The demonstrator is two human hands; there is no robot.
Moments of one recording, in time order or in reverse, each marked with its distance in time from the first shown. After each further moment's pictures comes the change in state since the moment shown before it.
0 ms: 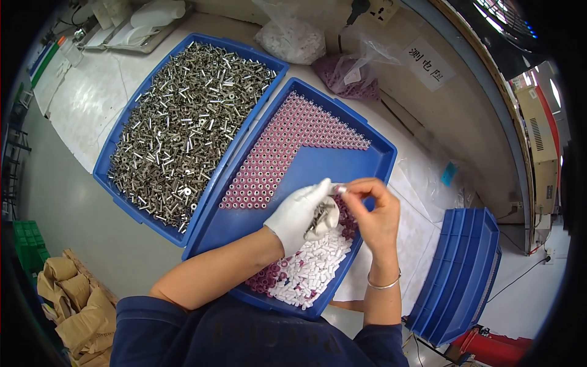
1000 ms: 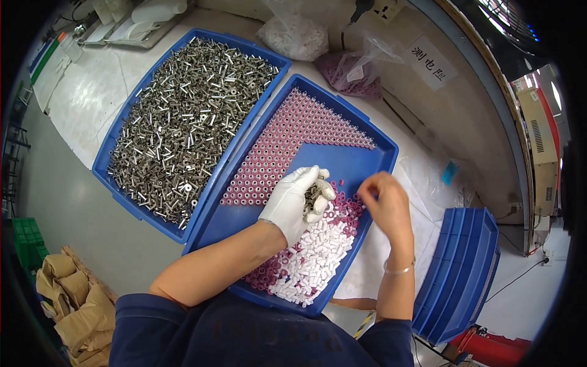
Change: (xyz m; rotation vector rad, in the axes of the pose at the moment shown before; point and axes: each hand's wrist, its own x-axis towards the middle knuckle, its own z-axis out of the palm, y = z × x) left_hand 0.007 0.000 -0.010 -0.138 0.128 0.120; right_hand 0.020 0.020 -0.029 -0.738 -0.154 -0.114
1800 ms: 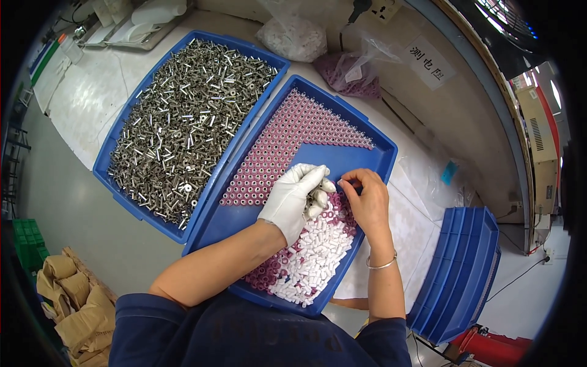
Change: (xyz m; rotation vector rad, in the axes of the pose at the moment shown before) left_hand 0.000 -0.001 0.012 0.104 0.101 0.076; right_hand -0.001 -0.009 0.039 0.194 0.048 0.057
